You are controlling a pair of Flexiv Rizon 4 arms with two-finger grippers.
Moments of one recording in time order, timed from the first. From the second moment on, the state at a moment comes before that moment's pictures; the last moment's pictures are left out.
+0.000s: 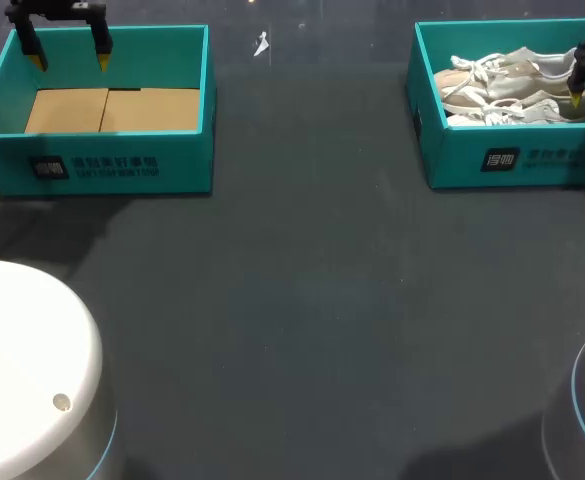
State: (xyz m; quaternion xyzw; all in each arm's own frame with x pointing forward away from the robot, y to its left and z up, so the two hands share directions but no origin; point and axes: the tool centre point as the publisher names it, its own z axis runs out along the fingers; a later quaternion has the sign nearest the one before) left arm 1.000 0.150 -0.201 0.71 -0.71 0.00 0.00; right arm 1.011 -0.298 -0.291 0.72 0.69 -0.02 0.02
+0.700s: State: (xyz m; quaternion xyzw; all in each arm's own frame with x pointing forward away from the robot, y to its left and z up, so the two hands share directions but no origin) left arm 1.000 0.150 -0.201 0.71 -0.71 0.00 0.00; right arm 1.021 -0.312 -0.322 0.70 0.71 -0.03 0.01
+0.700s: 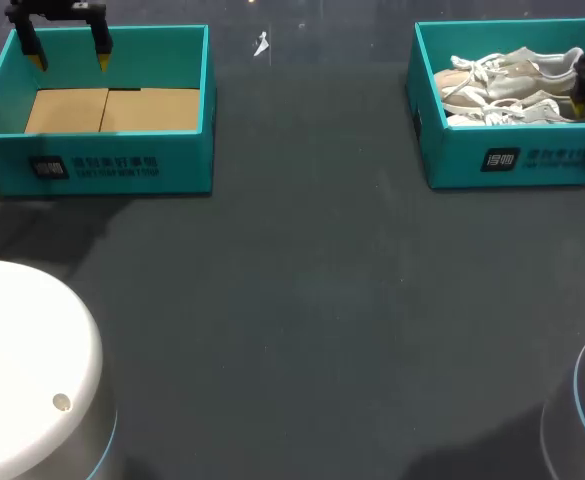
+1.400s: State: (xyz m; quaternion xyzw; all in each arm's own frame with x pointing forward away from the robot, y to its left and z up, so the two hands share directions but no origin) left arm 1.000 0.150 -0.201 0.71 -0.71 0.00 0.00; right arm 1.022 -0.310 -0.348 0.69 0.72 -0.03 -0.01
